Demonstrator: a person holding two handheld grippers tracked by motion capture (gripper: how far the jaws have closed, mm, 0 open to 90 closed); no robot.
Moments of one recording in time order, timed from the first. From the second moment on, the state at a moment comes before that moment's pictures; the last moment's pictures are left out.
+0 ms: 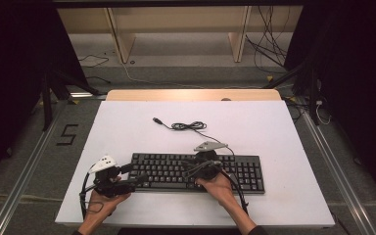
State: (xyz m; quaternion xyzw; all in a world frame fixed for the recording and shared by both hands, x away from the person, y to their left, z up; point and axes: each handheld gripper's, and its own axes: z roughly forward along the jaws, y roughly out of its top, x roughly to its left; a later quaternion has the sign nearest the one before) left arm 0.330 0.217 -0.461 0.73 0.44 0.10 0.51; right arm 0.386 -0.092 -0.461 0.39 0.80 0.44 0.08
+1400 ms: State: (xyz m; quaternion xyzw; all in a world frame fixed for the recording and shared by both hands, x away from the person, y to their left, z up) left arm 0.341 0.206 -0.460 0.74 0.44 0.10 0.50; right arm 0.381 -0.090 -0.461 0.38 0.80 0.45 0.06
